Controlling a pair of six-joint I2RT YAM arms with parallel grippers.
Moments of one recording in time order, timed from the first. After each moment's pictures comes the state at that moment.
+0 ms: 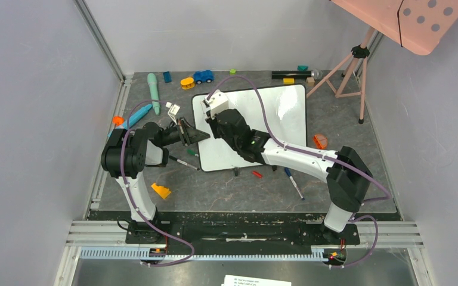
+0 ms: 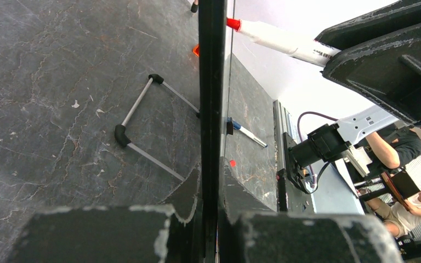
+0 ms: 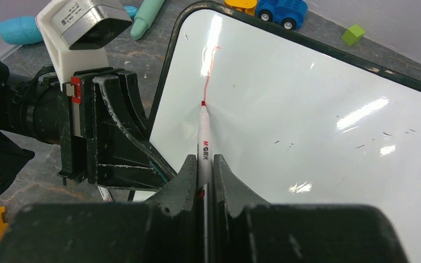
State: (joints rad) left arm -0.03 1.95 0.62 1.50 1.21 -0.90; right arm 0.97 1.73 1.32 0.12 0.41 0.06
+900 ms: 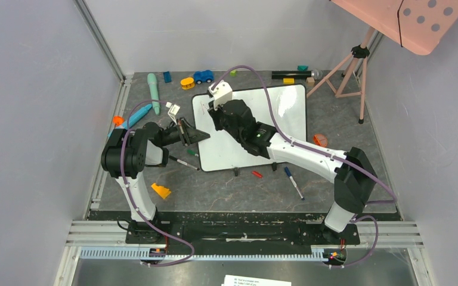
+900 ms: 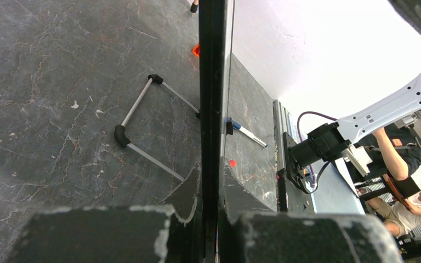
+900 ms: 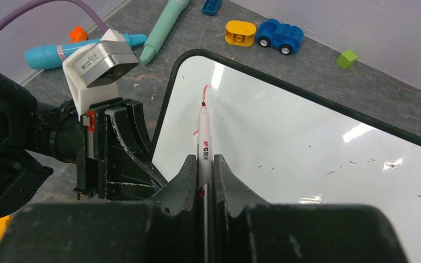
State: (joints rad) left arm -0.03 1.95 0.62 1.50 1.21 -0.90; right arm 0.93 1.70 1.38 0.08 0.34 0.05
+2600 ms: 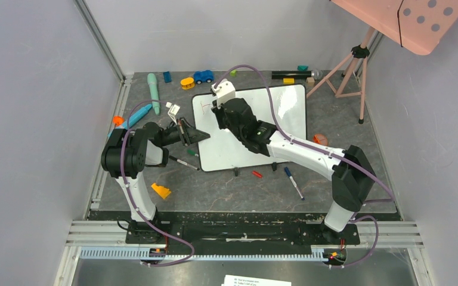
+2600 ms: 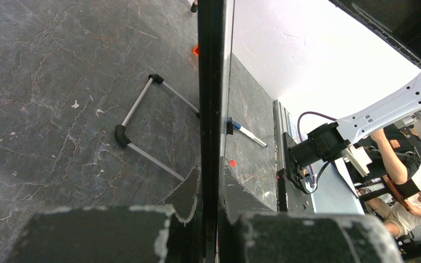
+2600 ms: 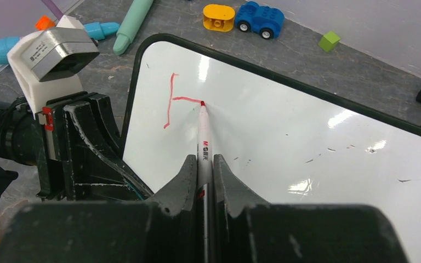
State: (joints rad) left arm -0.03 1.95 0.62 1.50 1.21 -0.90; right arm 0.90 1.72 1.39 0.05 0.37 0.06
